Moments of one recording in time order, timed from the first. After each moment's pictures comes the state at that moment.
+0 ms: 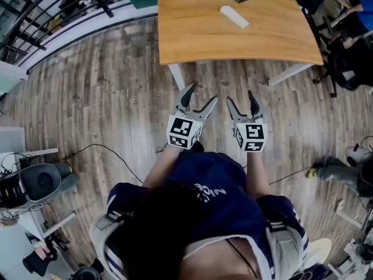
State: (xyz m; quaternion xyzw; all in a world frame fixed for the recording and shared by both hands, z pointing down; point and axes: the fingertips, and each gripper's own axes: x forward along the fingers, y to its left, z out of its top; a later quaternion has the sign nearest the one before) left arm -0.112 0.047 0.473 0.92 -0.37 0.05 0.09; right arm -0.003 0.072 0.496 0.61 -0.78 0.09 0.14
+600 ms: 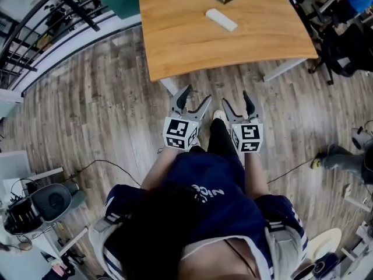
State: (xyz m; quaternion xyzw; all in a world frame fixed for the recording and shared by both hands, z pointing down) left arm -0.094 -0.007 0.482 0.93 -0.34 0.07 0.10; right arm 0.011 0.033 0.508 0.64 -0.75 0.10 0.14
